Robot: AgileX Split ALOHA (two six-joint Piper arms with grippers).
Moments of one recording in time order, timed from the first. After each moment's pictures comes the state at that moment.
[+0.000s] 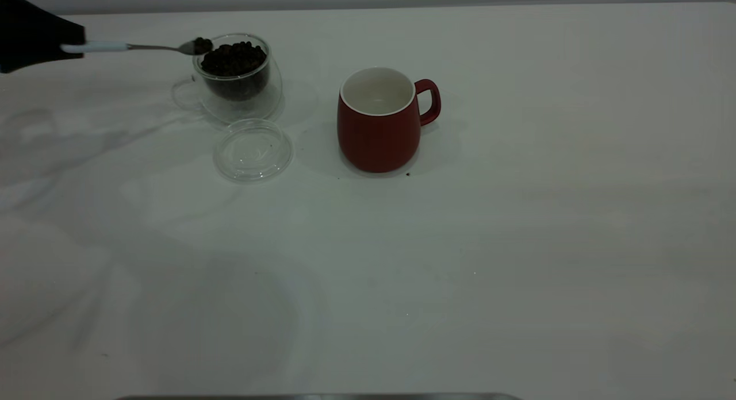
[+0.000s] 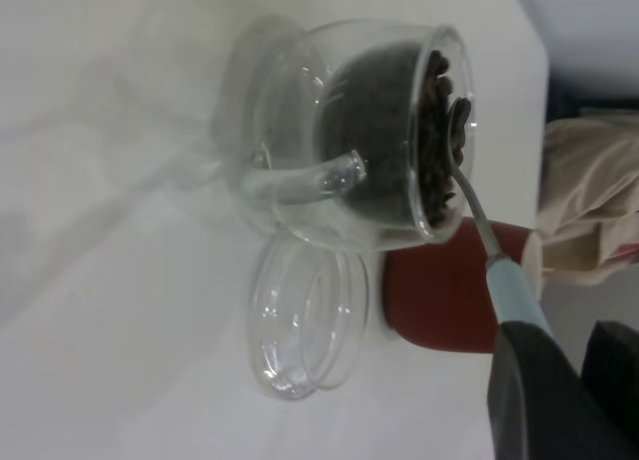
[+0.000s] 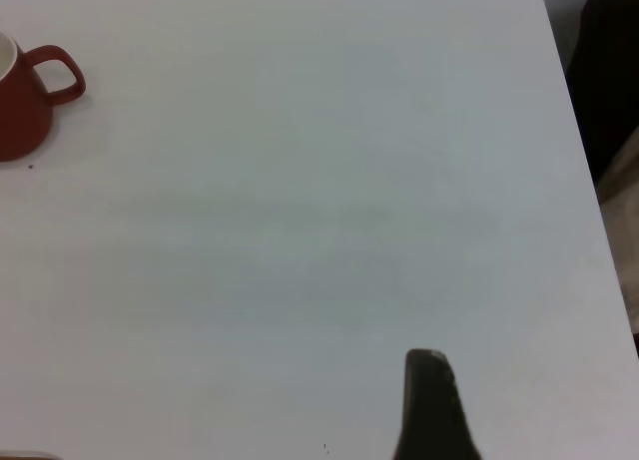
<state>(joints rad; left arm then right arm) 0.44 2.40 -1.39 -1.30 1.06 1.02 0.01 -0.01 -0.47 -0.01 1.13 -0.03</state>
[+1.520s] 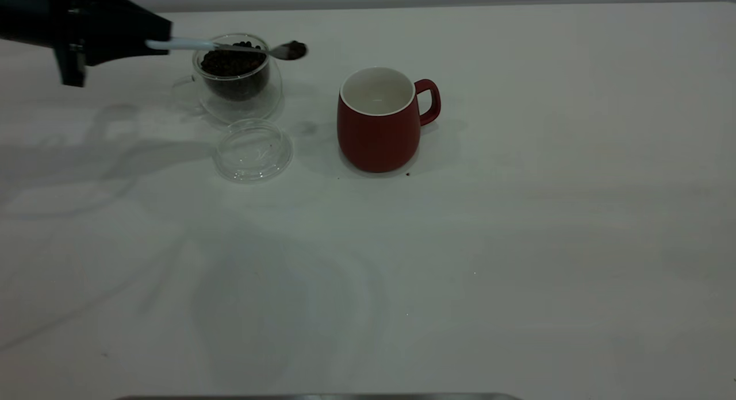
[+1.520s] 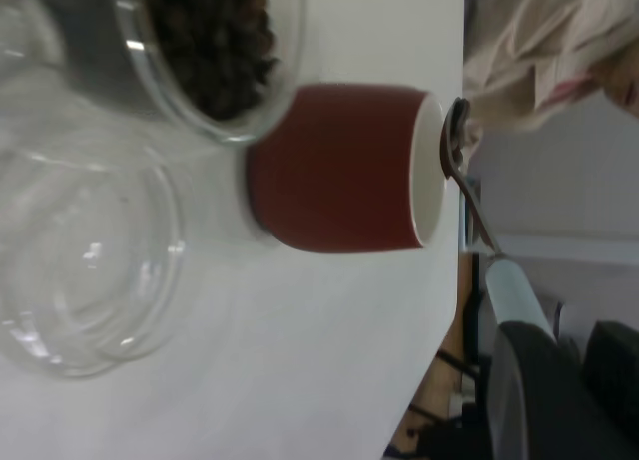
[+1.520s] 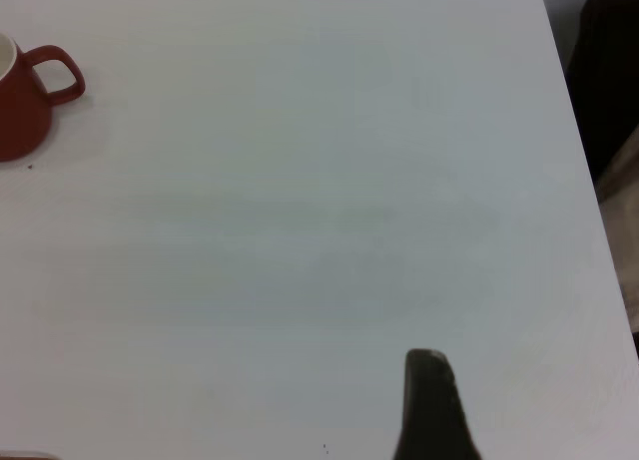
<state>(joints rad) 0.22 2.40 -1.39 -1.30 1.14 1.01 0.01 -0.01 -0.47 -0.01 1.13 -0.03</state>
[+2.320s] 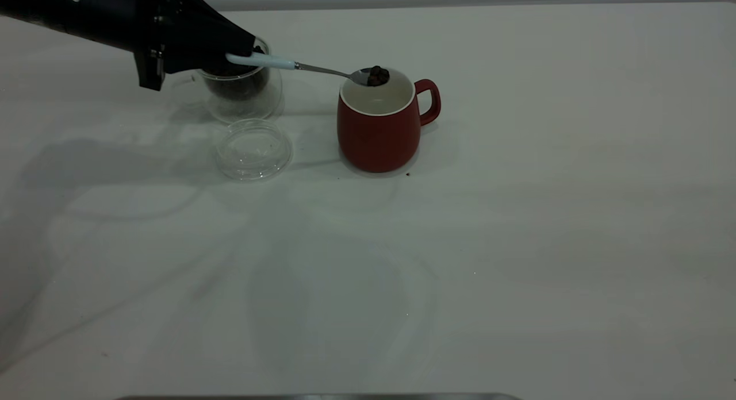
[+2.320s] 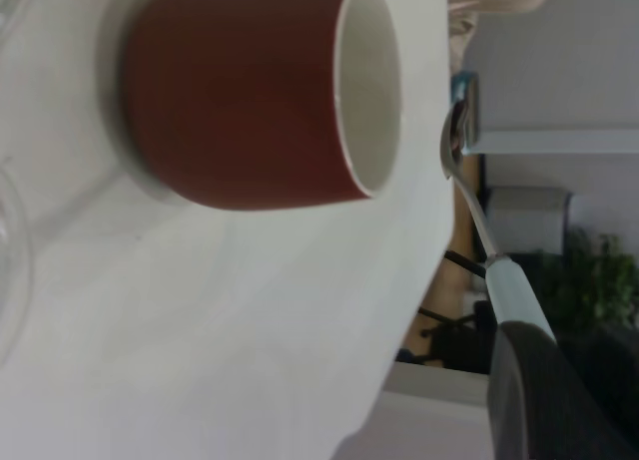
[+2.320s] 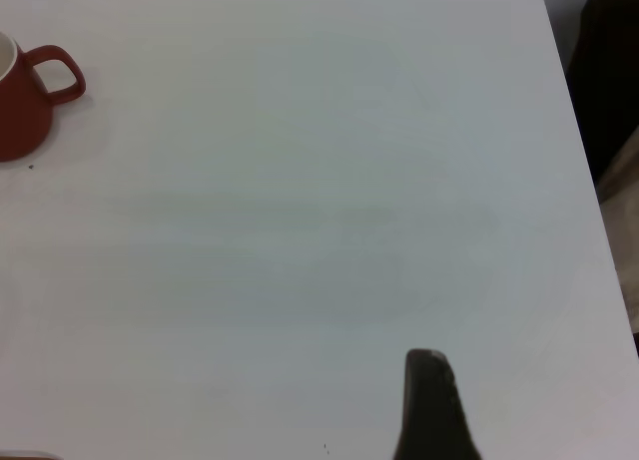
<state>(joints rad) 0.04 2.40 -1.39 -1.30 1.12 1.02 0.01 -0.01 -0.47 -0.01 1.13 -0.03</state>
